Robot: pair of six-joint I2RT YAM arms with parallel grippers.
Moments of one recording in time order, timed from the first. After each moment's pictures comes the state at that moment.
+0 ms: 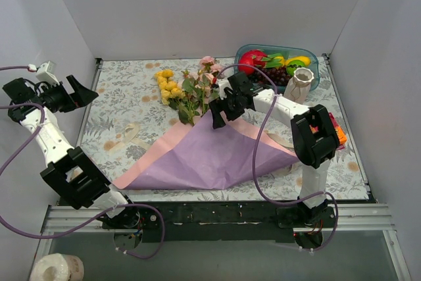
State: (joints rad) left arm 0.74 1.49 1.41 -0.69 0.95 0.17; right arm 0.58 1.94 1.46 -0.53 -0.39 -0.03
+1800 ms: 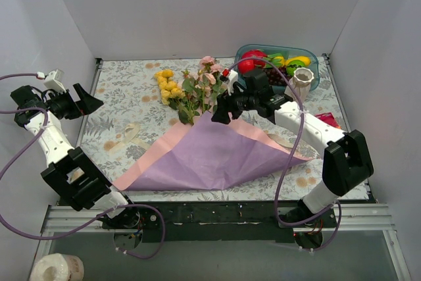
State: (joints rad) left arm 0.74 1.47 1.32 -0.71 0.95 0.25; right arm 0.58 1.57 1.23 -0.25 -0.61 0.03
